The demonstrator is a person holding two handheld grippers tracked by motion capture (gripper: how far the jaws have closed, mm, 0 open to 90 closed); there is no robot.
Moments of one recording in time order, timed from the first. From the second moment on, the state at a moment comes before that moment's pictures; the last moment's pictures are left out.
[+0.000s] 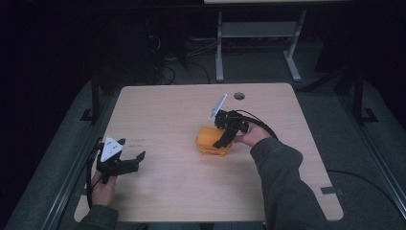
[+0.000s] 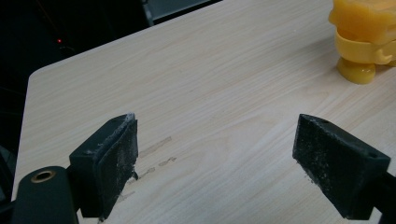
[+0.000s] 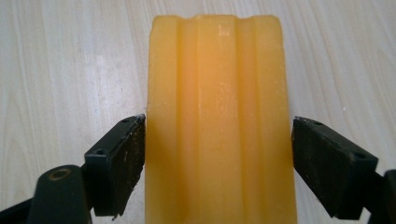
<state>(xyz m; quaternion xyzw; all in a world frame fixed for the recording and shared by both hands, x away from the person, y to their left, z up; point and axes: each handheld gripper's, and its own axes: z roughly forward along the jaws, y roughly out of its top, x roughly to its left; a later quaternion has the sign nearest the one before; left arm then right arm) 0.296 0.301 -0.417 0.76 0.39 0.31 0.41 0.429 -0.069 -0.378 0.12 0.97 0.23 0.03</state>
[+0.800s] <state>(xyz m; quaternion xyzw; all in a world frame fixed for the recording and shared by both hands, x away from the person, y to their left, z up) 0.296 0.300 -0.418 0.76 0.39 0.31 0.41 0.414 -0.115 -0.362 0.15 0.95 0.26 0.05</state>
